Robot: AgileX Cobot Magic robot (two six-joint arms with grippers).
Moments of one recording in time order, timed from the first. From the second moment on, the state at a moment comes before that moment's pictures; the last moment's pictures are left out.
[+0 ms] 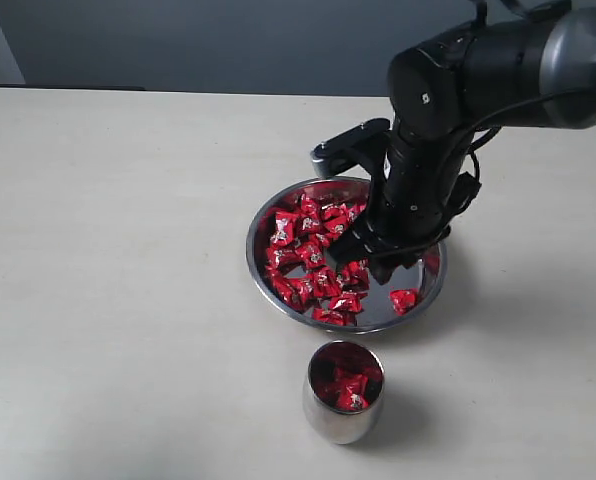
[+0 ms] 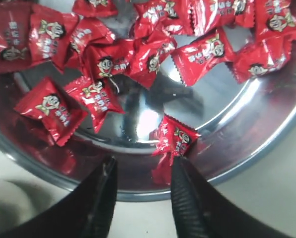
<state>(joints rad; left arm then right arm) -0.07 0.00 -0.01 0.13 0.31 -0.05 0.59 1.86 -1.24 -0.04 0.96 0.02</state>
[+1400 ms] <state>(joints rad) -0.07 0.00 -0.01 0.13 0.31 -0.05 0.57 2.10 -1.32 -0.21 1.02 0.08</state>
